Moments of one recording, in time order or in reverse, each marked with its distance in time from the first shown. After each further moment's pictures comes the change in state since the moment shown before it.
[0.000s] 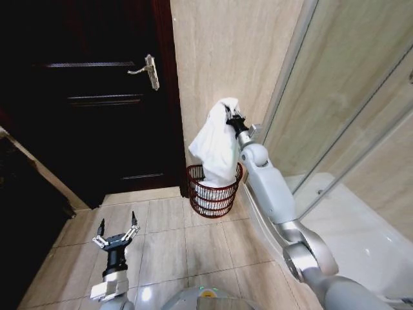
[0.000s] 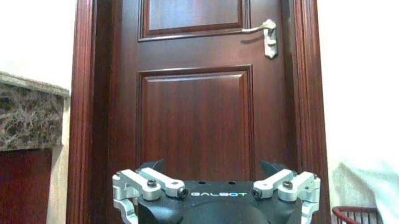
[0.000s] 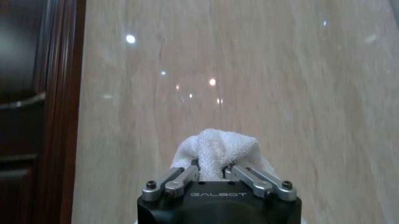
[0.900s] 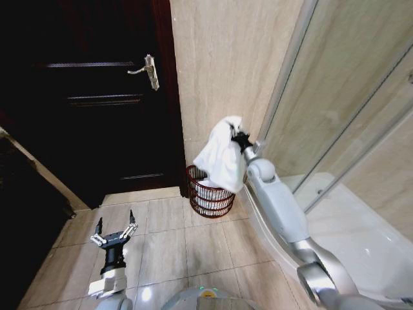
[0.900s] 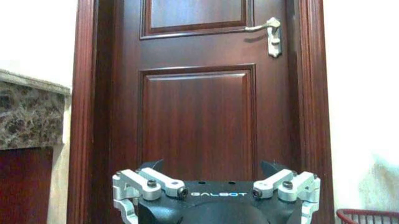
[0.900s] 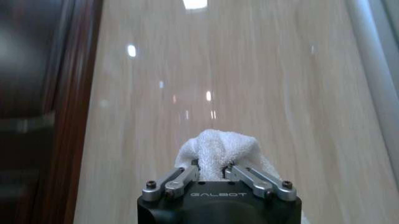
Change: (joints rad) left arm -0.024 0.000 -0.012 -0.002 -0.017 0.043 0.007; right arm -0.001 -0.099 -0.016 0.211 0.031 -0.052 0.099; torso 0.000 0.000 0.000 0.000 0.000
